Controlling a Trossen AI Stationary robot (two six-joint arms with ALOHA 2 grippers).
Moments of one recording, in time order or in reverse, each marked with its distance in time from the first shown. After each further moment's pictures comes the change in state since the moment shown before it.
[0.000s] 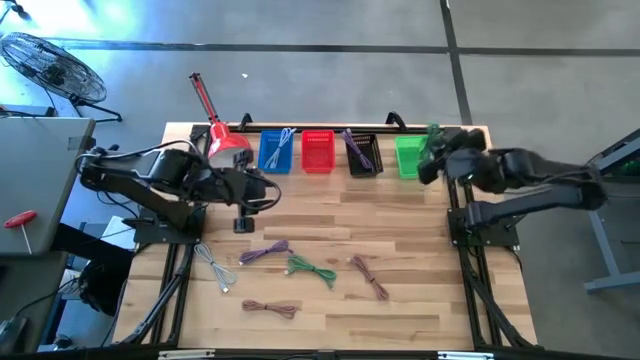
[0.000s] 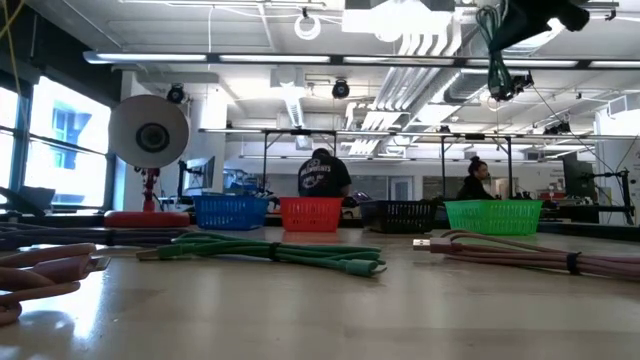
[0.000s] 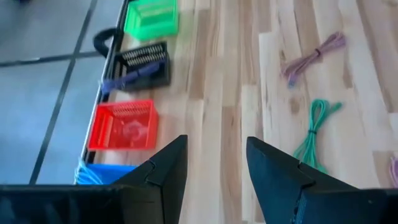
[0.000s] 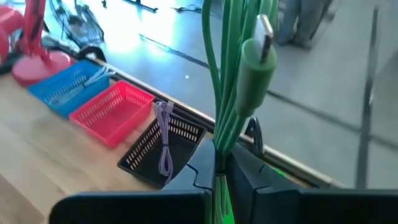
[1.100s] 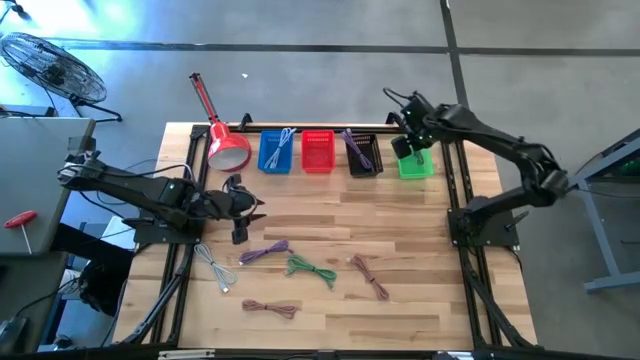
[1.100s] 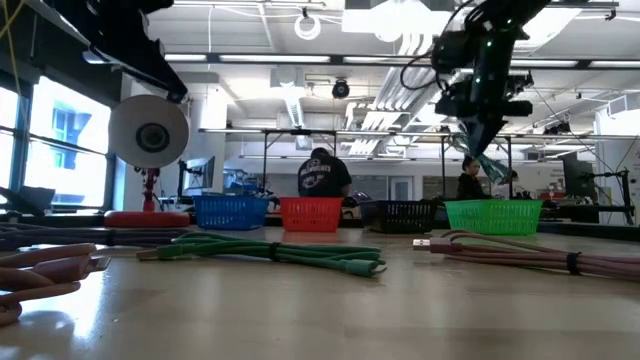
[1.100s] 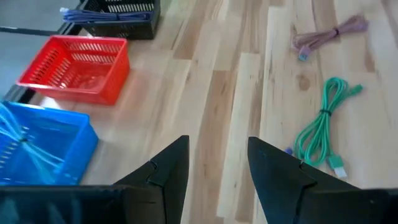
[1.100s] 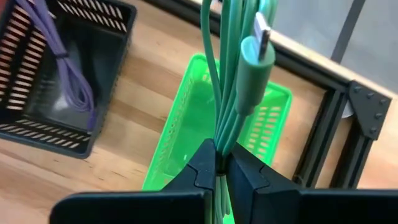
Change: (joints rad) left arm 0.000 -0.418 -0.887 0.617 0.014 -0.176; right arm -0.749 0.555 0.058 0.025 -0.617 -0.258
